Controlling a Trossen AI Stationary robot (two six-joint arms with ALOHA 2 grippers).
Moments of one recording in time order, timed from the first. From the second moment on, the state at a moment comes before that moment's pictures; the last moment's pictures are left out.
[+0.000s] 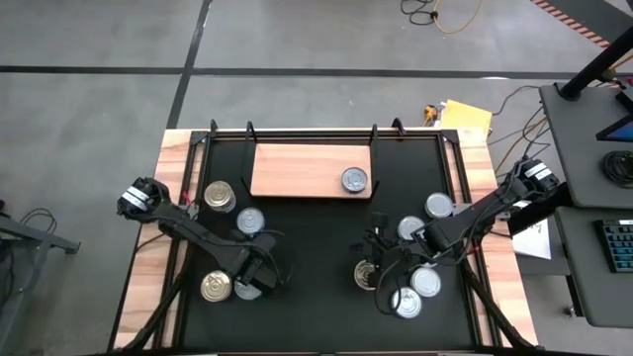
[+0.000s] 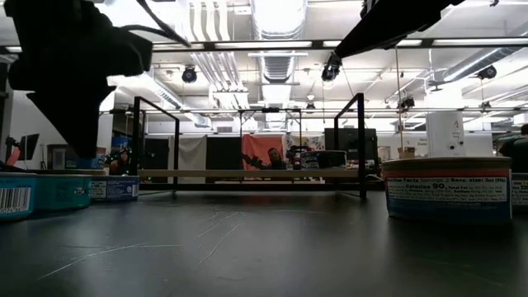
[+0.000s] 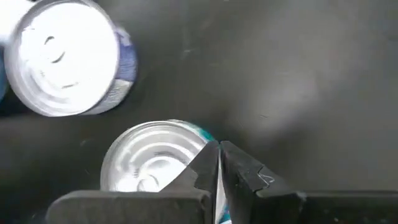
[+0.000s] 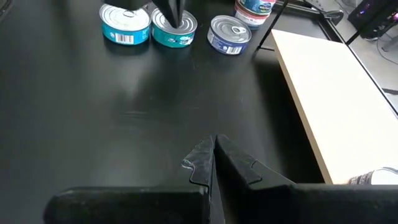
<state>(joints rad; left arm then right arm) -0.53 1.71 1.13 -1.05 -0.33 -1.44 0.48 1.44 0.94 -0.20 0.55 0.18</state>
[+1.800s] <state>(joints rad) -0.52 1.73 1.14 -0.61 -0.41 -1.00 0.48 1.44 0.94 -0.19 0.55 0.14</state>
